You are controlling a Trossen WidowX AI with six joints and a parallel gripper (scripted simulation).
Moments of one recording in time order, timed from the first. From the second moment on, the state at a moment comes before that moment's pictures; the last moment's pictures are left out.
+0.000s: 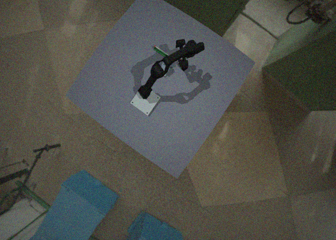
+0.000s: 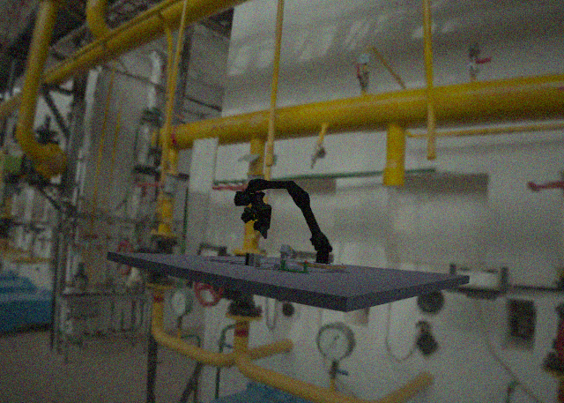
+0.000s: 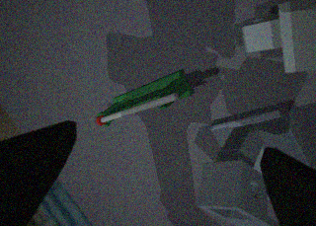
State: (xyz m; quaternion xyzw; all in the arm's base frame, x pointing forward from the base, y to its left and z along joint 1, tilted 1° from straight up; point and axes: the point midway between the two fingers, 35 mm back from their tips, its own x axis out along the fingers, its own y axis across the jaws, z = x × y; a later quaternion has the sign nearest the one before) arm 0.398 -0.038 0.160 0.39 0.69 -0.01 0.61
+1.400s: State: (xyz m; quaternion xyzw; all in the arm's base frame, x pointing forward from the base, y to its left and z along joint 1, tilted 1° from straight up) arm 0.397 -0.061 0.158 0.50 0.66 -0.09 0.55
